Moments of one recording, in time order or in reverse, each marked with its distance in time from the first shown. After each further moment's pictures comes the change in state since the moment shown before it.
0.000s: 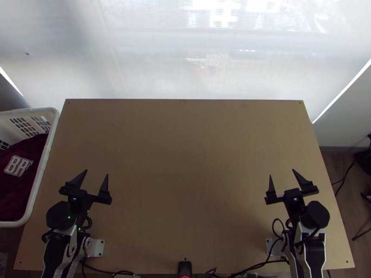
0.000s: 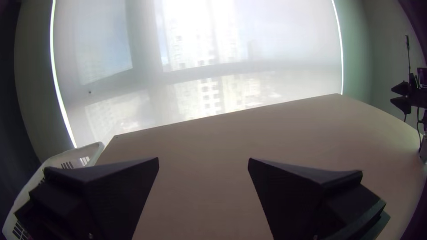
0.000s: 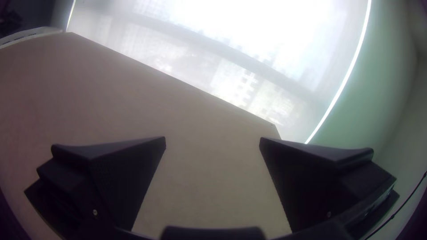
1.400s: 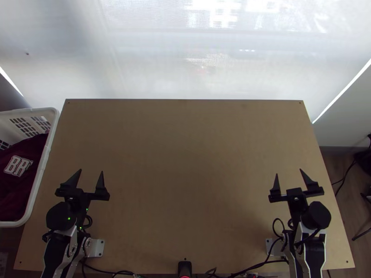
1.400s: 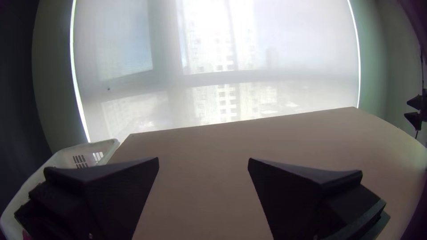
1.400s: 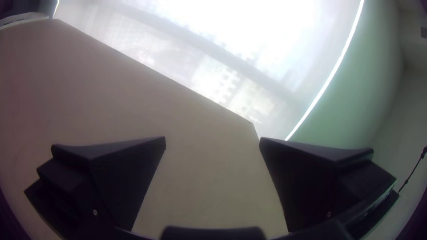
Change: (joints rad) left arm -0.026 0.000 -0.002 0.053 -0.132 -0.057; right arm -0.034 -0.002 0.001 0.023 0.087 -0.081
